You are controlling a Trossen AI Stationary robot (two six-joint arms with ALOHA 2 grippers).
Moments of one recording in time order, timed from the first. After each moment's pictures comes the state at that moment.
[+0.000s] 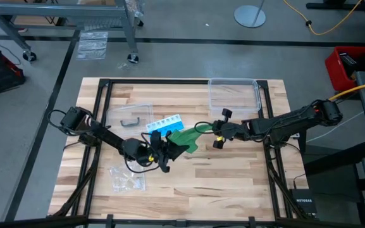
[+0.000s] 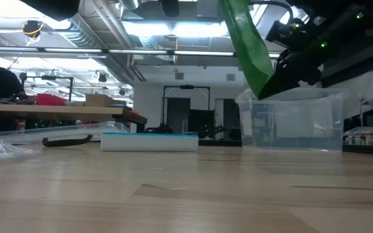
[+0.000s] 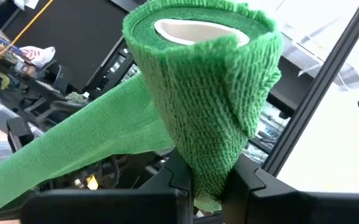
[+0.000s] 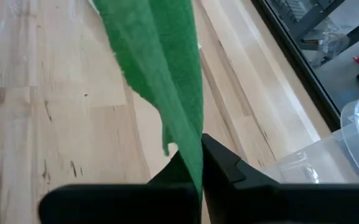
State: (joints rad) left arm -0.38 1.77 0.86 1.41 -0.52 -0.41; right arm 0.11 1.23 0.60 -0.12 0.50 0.03
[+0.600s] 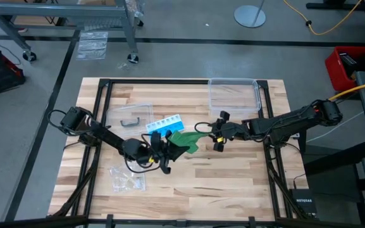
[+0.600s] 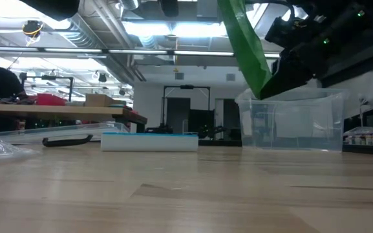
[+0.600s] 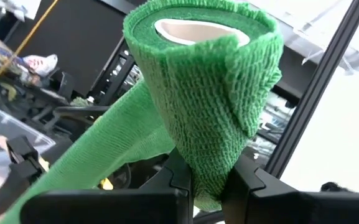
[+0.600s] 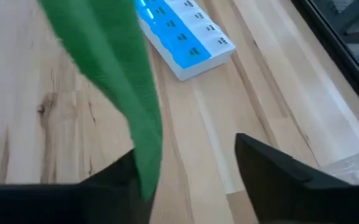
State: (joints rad) left arm -0.38 1.77 0.86 1.40 -0.51 -0.34; right arm 0.11 1.23 0.60 -0.11 0.37 0.07
